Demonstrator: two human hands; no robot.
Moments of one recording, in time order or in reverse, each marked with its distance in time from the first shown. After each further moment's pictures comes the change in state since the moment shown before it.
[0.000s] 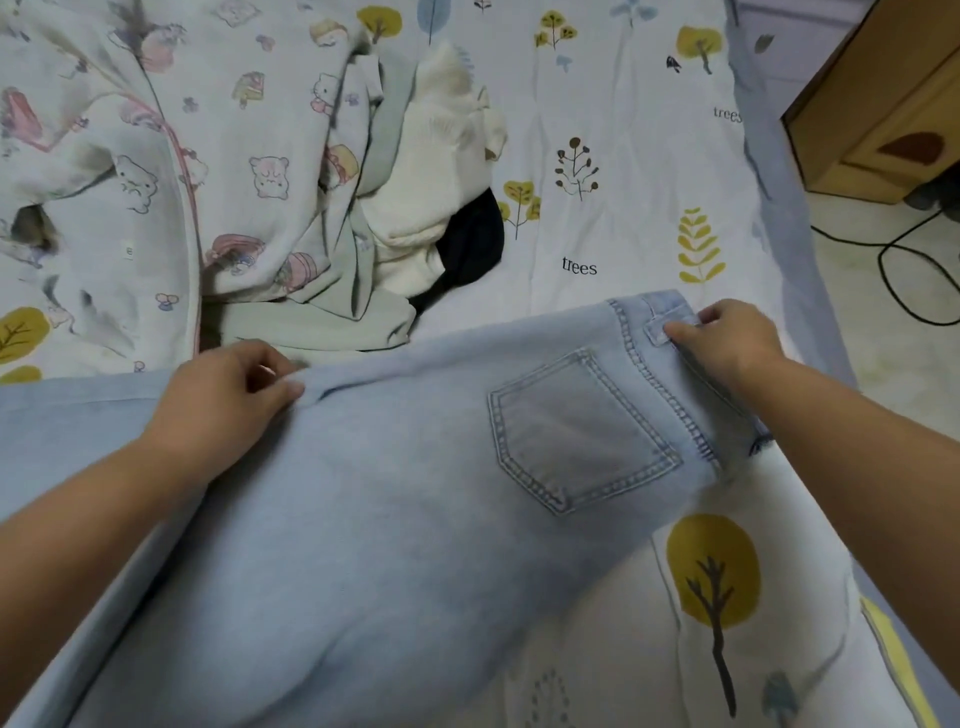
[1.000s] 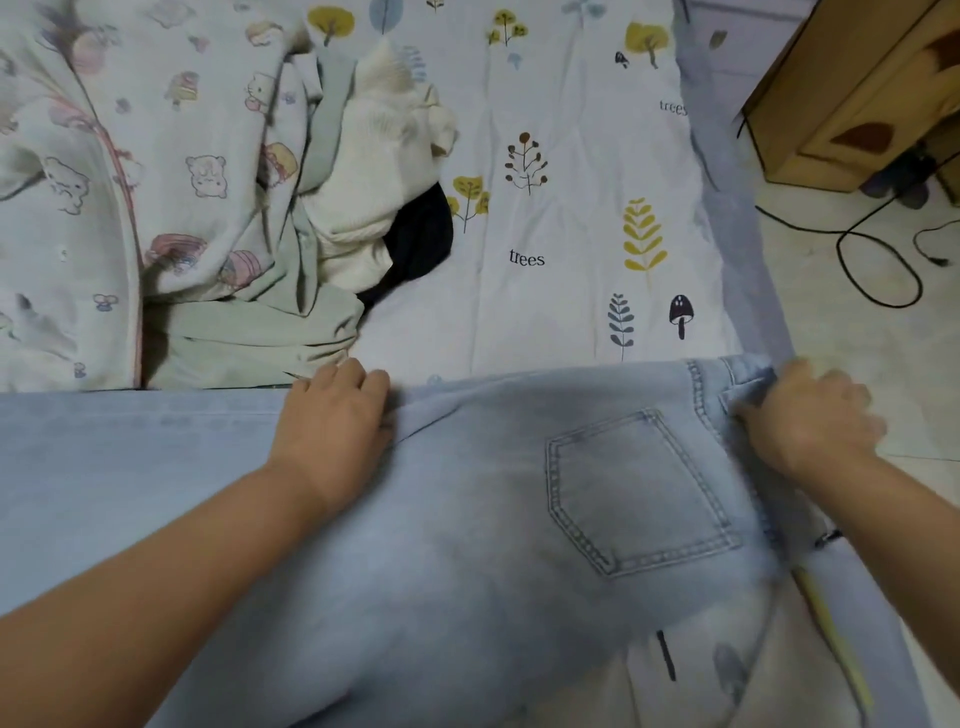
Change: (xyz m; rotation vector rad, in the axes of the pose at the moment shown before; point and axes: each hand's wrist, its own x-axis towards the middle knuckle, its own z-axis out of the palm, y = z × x) left_hand -0.035 0.082 0.070 0.621 -0.108 0.377; right_hand -0.059 0.083 -0.043 -0.469 0.089 0.239
